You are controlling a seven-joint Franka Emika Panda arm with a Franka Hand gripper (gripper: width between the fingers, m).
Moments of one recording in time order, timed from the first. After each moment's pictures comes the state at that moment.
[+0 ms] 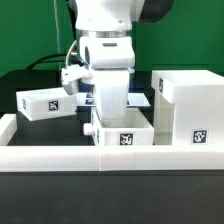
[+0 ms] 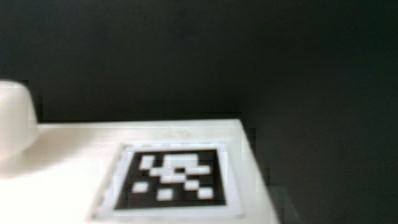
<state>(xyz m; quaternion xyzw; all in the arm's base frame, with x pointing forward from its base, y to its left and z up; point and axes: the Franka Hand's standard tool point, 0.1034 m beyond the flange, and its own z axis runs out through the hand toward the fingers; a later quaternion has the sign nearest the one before) 0.546 -0.039 0.019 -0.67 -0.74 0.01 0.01</state>
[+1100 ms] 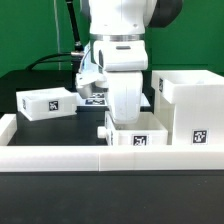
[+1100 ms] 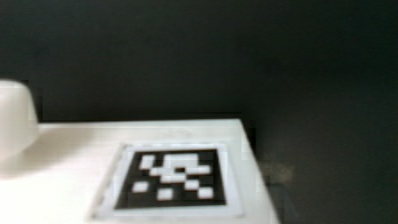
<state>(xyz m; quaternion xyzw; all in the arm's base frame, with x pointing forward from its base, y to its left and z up) 0.545 -0.016 0.012 -0.68 -0.73 -0.01 0.01</state>
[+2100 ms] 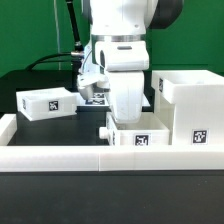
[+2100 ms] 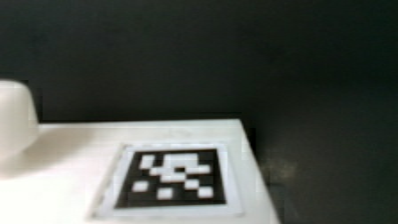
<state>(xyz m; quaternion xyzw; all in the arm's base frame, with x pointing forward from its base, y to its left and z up) 0.547 -0.015 0.011 -0.68 -0.73 -0.02 0.00</state>
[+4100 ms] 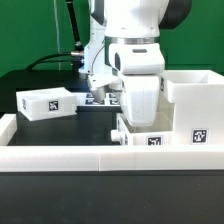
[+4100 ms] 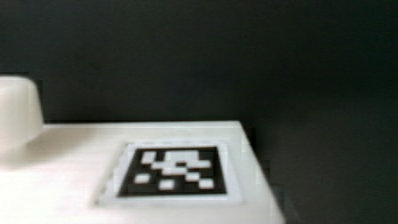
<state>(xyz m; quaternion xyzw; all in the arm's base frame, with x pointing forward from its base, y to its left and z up) 0.547 0.003 0.009 -0.68 -0.74 0.00 0.00</state>
